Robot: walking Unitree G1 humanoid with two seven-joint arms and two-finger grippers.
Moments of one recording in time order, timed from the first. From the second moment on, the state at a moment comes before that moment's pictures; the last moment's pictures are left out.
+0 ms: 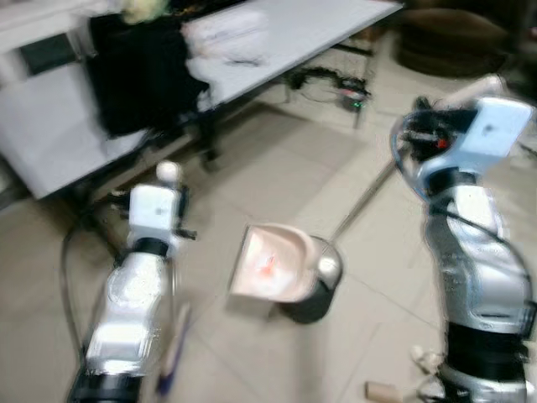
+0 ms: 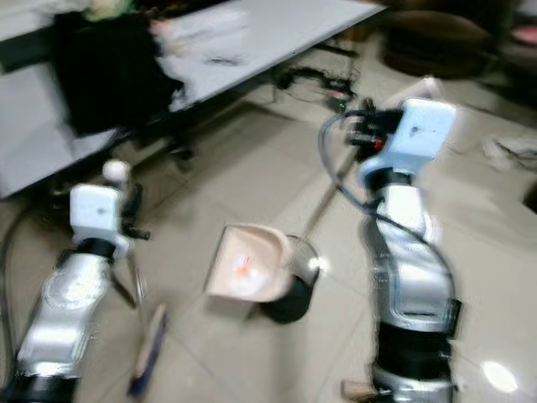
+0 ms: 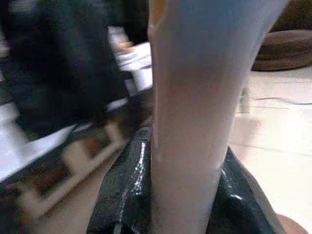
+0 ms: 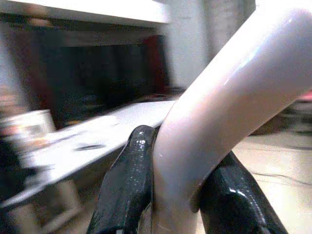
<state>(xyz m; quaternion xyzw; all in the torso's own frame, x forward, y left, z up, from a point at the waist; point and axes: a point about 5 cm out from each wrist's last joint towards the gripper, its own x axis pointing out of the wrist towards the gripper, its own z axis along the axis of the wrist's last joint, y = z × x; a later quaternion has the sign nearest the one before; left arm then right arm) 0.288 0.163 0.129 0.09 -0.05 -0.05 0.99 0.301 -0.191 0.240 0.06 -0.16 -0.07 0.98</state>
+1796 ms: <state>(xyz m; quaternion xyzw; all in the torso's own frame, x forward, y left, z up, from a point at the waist) 0.287 0.162 0.127 0.08 -0.04 -0.06 0.99 0.262 -0.072 0.225 -0.22 -0.31 0.29 0.88</state>
